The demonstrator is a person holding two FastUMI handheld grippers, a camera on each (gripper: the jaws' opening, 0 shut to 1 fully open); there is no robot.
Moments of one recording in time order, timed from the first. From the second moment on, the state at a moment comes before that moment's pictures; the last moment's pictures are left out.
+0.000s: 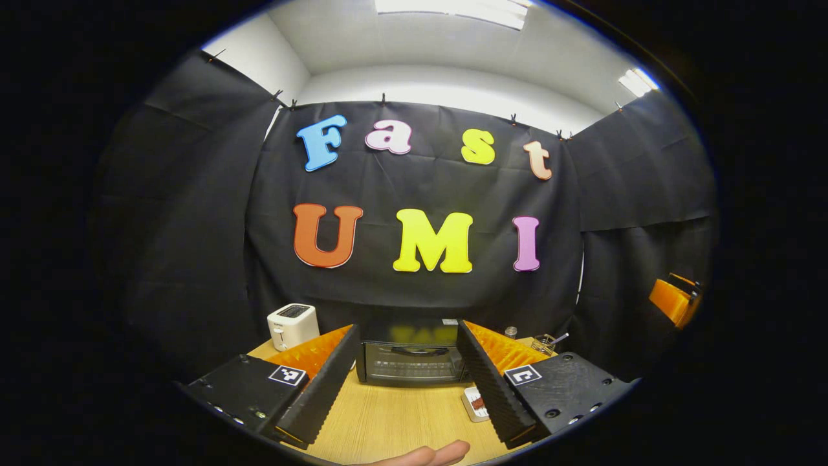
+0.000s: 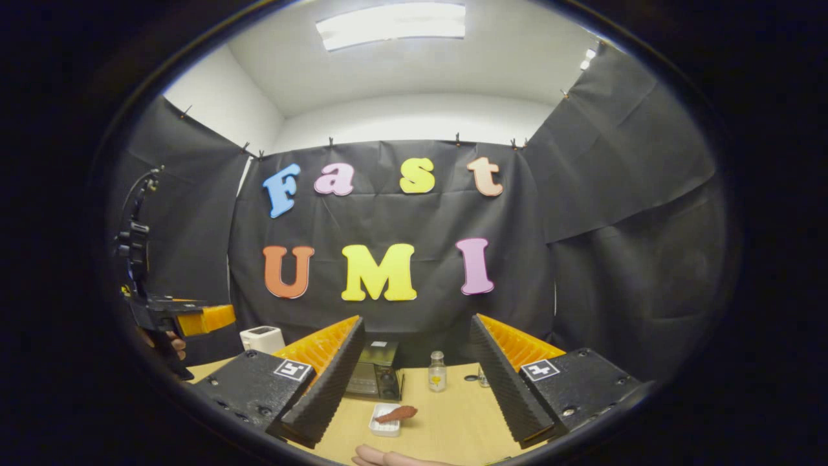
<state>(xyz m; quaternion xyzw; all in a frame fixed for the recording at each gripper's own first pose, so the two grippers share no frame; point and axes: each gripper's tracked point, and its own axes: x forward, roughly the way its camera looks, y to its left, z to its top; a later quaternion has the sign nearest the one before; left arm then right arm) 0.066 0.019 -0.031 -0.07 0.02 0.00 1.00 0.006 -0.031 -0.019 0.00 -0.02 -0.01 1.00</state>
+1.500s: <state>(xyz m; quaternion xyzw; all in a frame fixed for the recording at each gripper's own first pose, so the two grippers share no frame) 0.321 -0.029 -0.239 -0.05 0.25 -0.02 0.97 0.018 -0.133 -0.046 0.00 -0.02 -0.06 1.00</state>
